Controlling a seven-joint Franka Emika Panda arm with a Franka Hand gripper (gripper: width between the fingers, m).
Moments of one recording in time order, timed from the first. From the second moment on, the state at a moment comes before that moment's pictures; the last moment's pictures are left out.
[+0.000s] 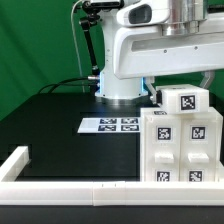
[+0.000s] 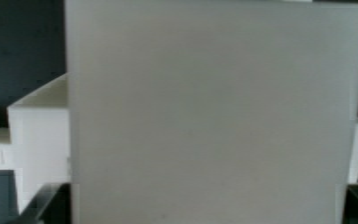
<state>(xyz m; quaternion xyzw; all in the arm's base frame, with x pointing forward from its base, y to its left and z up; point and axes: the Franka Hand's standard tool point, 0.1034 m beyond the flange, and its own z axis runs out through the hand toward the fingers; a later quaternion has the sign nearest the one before) 0.621 0.070 0.150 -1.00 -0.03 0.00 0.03</state>
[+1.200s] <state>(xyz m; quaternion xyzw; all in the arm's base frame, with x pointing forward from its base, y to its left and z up) 0.621 0.079 0.149 -0.88 0.48 0.02 0.04</state>
